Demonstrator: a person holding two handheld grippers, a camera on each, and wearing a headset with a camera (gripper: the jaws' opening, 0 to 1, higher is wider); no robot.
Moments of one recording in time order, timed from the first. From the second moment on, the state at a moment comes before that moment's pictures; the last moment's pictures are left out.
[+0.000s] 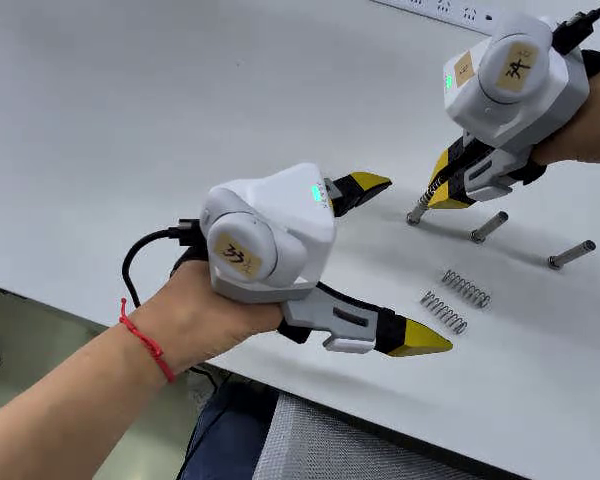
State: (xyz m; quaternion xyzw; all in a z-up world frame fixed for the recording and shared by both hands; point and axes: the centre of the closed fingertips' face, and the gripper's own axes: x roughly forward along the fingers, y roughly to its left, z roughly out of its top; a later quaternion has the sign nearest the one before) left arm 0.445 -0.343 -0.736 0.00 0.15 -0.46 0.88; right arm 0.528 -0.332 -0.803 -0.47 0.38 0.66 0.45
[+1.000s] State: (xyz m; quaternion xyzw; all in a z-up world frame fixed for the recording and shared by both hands) left arm 0.445 -0.340 -0.739 -0.01 0.15 -0.45 0.88; right arm 0.526 -0.330 -0.826 -0.49 0.37 0.65 0.46
